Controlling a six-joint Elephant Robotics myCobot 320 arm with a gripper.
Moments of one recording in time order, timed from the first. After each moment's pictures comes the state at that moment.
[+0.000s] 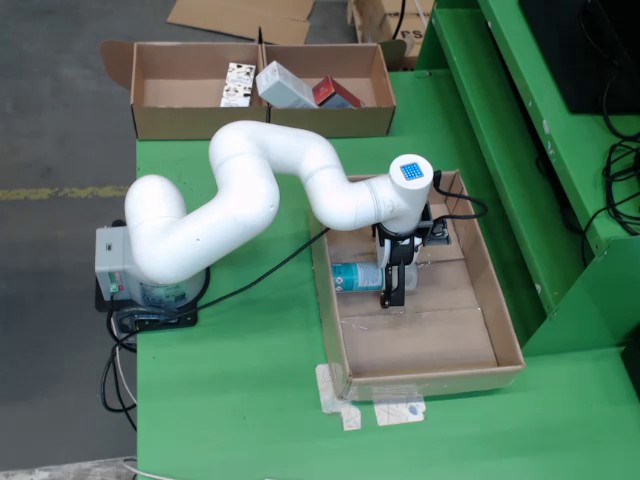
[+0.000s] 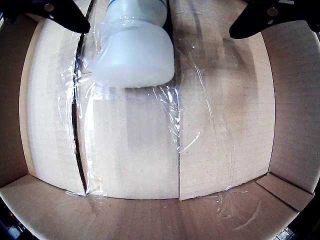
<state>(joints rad) 0.11 -0.90 -1.00 0.47 1.58 0.23</state>
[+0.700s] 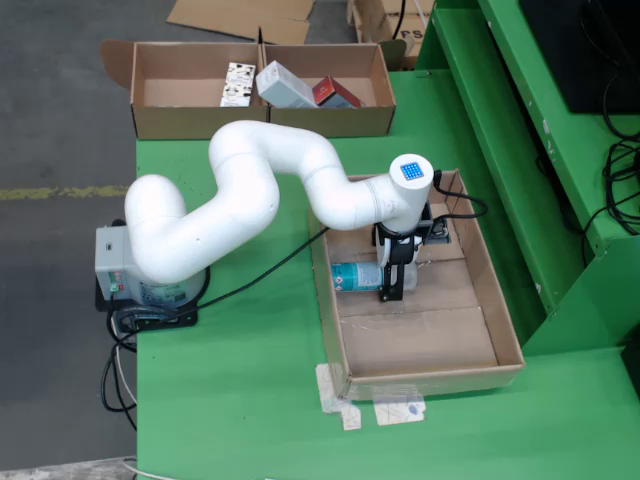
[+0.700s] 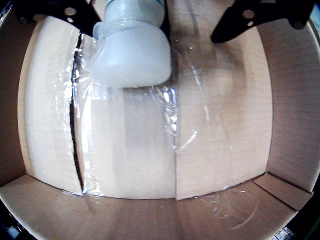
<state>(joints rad) 0.11 -0.90 -1.00 0.47 1.59 0.23</state>
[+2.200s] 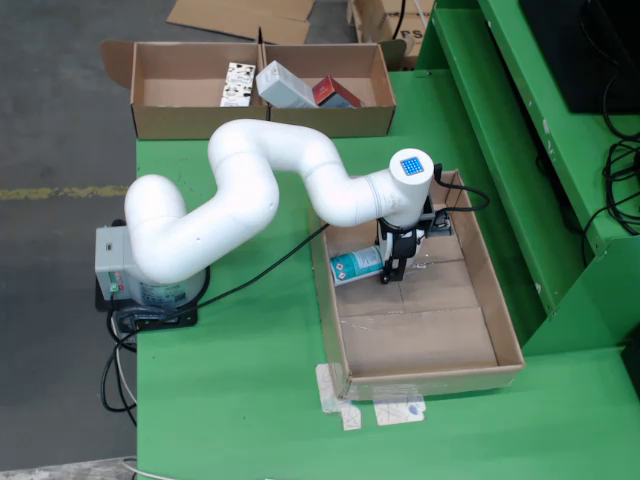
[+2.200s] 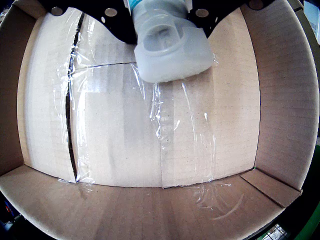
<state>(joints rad) 0.12 -0.90 -0.98 0.48 1.60 0.23</state>
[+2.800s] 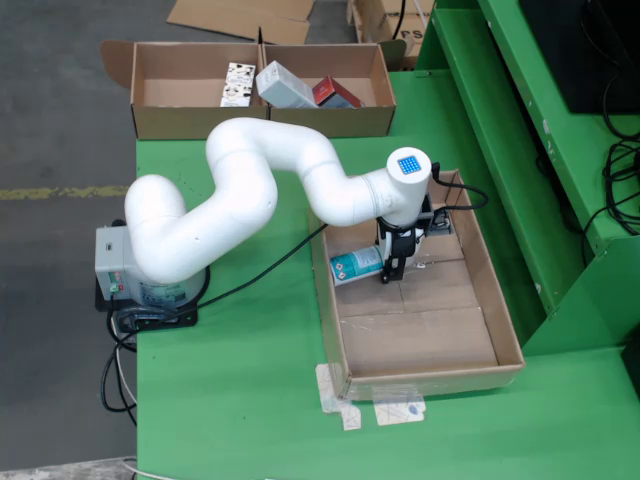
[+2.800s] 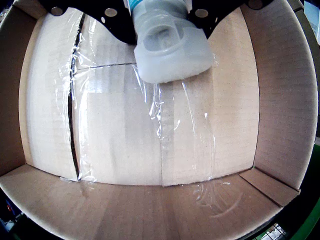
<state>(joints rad) 0.12 -0.87 -1.03 0.51 1.60 0.23</state>
